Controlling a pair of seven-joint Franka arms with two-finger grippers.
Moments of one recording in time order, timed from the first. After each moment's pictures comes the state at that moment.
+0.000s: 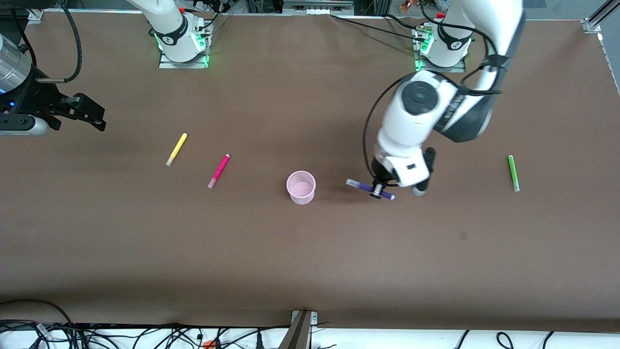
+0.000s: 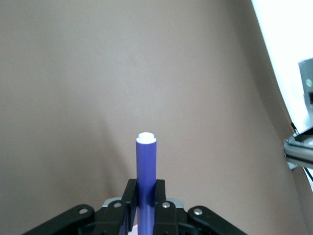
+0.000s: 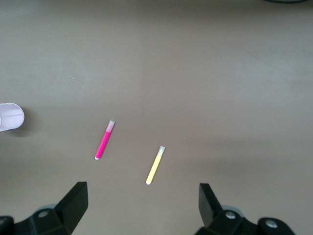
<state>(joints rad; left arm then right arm) -0.41 0.47 -0.16 -1.59 0.22 2.27 -1.85 0.20 0.06 -0.09 -1.51 -0.02 1.60 0.10</state>
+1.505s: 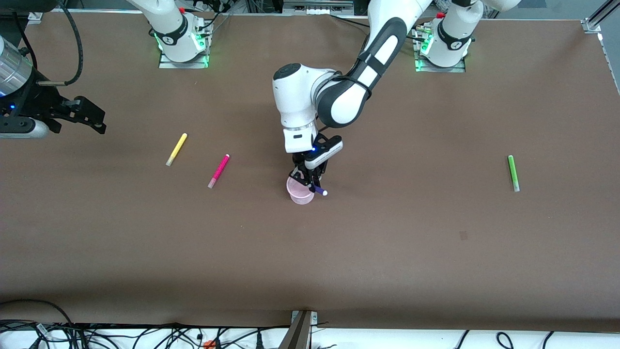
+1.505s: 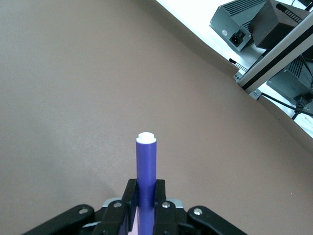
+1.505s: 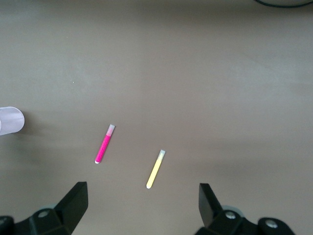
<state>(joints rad) -0.84 0.77 0.03 -1.37 0.71 2.27 -2.09 0.20 0.07 -0.09 -1.51 -0.02 1.62 0.10</state>
